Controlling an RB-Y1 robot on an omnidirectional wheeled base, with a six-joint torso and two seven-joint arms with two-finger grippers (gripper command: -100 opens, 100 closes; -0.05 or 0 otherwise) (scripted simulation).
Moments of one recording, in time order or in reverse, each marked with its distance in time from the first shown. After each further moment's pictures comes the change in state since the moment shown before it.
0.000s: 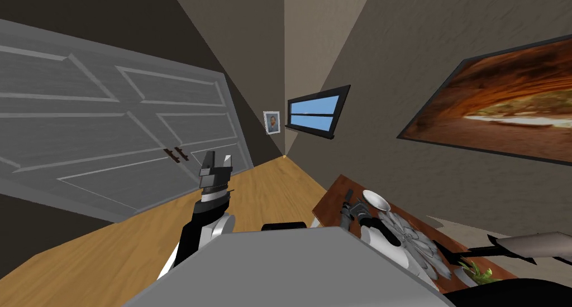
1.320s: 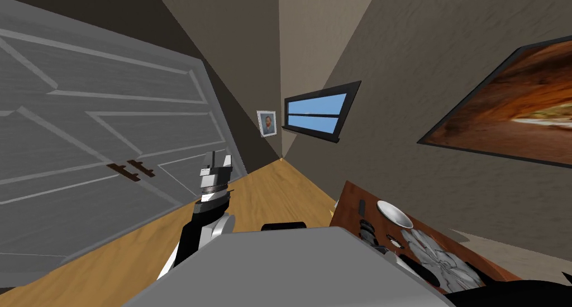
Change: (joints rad) left arm 0.000 0.000 0.000 0.000 0.000 0.000 0.000; right arm -0.030 -0.034 -0.169 0.416 -0.219 0.286 -0.181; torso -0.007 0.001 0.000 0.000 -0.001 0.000
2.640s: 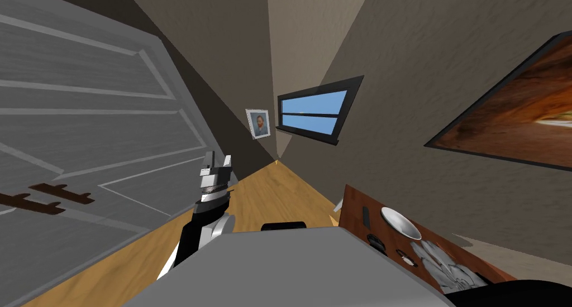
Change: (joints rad) left arm 0.000 0.000 0.000 0.000 0.000 0.000 0.000; right arm 0.005 -0.038 -0.150 0.330 -0.149 0.244 -0.181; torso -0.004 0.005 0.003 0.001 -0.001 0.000
